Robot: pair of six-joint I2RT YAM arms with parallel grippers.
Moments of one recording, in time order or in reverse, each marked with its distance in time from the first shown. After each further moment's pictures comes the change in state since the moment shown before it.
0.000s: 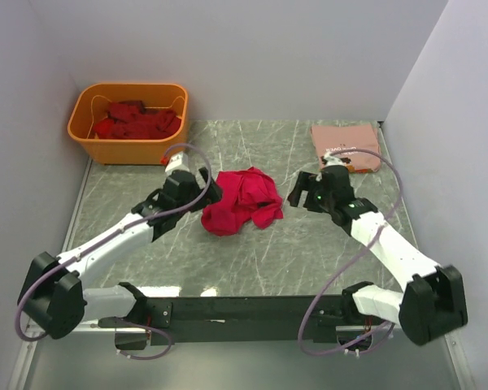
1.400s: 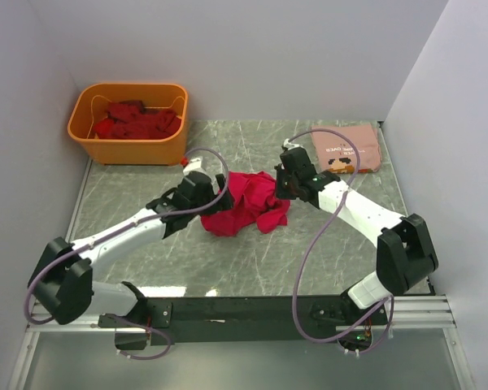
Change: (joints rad) left arm -0.061 0.088 -0.001 -0.005 0.023 0.056; right arm 0.221 0.405 0.354 -0.113 0.109 -0.041
